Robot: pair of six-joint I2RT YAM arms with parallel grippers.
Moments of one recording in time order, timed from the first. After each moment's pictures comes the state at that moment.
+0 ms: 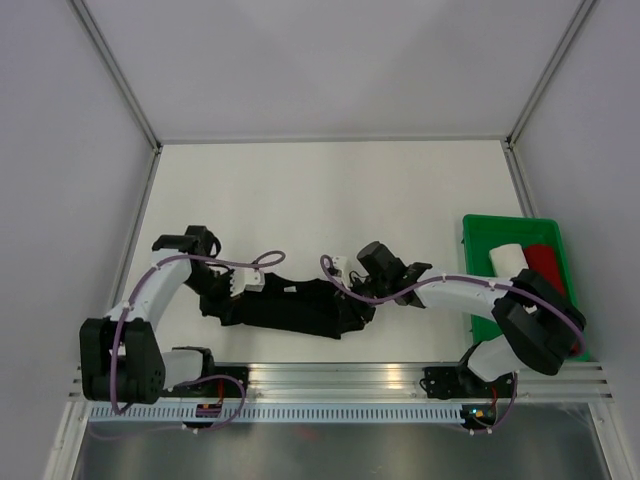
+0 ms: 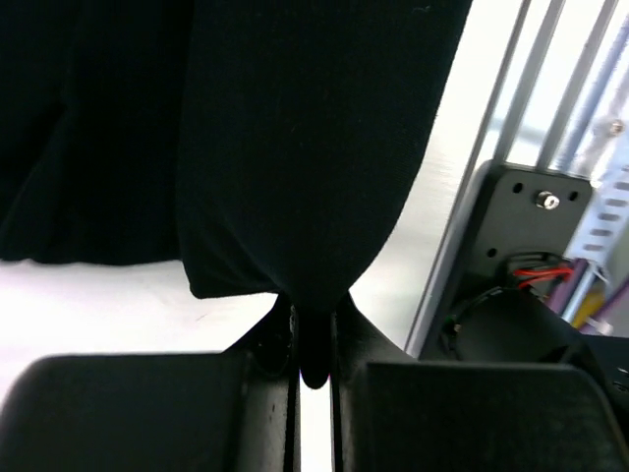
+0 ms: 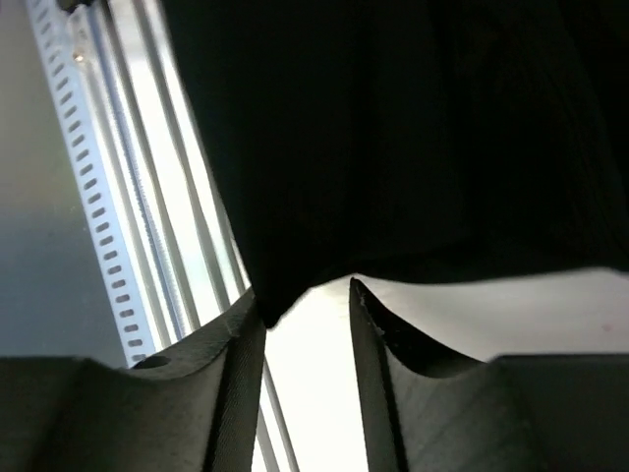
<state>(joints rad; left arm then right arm) -0.06 1.20 0.79 -1.22 0.45 1.30 0.83 1.48 0.71 -0.16 -0.66 0.00</state>
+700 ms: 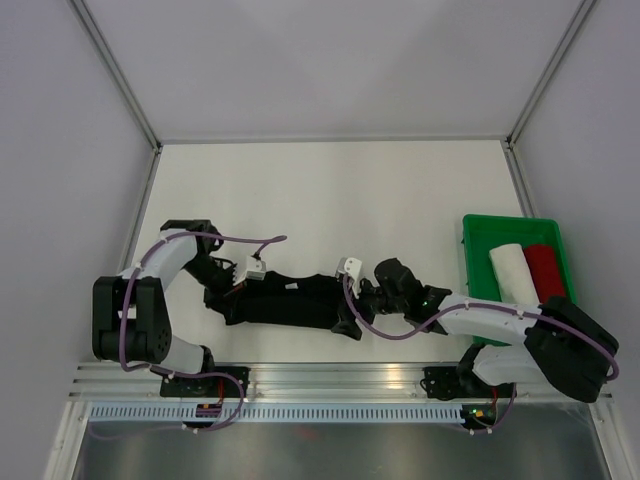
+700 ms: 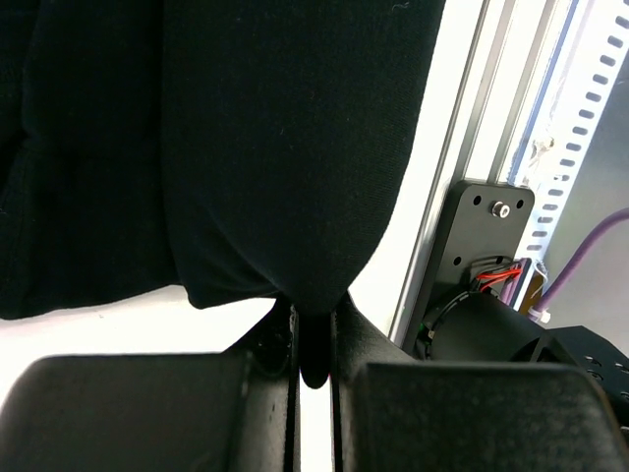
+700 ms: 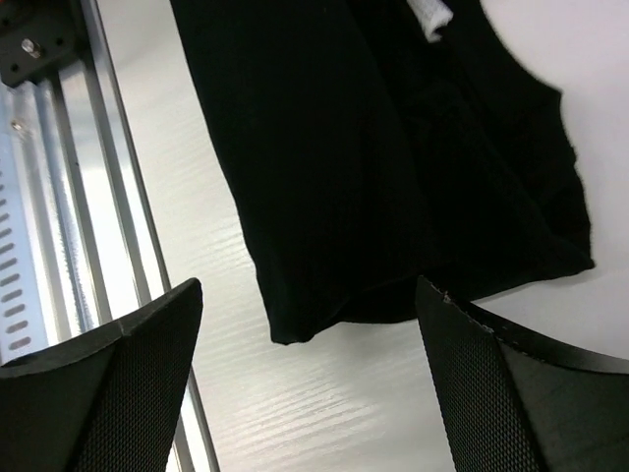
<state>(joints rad) -0.03 1.46 0.89 -1.29 0.53 1.32 0.88 1.23 0.45 0.22 -0.43 0.03</state>
